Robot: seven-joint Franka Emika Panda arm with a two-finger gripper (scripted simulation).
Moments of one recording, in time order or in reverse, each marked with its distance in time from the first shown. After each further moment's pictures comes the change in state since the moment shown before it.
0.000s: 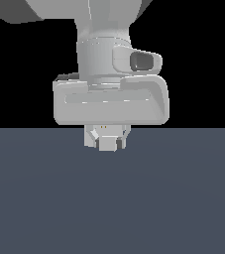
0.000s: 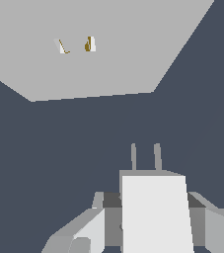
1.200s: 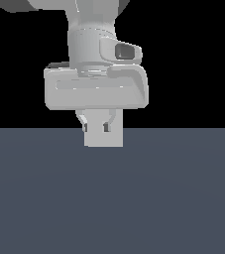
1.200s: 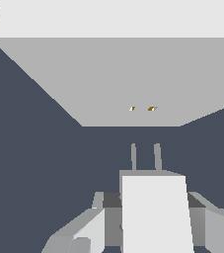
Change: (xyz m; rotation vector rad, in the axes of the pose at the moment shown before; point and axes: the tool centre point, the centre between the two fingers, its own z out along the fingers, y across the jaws) arm 0.024 -0.030 -0.025 0.020 -0.002 -0.082
